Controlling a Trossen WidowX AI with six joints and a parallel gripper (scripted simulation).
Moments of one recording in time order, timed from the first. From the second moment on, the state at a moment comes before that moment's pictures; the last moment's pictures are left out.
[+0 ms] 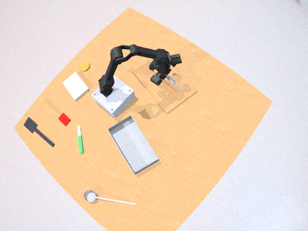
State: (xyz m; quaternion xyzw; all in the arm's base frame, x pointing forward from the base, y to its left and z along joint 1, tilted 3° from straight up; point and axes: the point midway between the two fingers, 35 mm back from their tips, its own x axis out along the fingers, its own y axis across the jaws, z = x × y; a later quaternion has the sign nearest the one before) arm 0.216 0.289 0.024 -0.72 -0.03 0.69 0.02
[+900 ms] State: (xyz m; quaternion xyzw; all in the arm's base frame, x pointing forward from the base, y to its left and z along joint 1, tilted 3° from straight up) arm 0.215 0.288 0.014 -0.72 -0.03 0.69 0.02
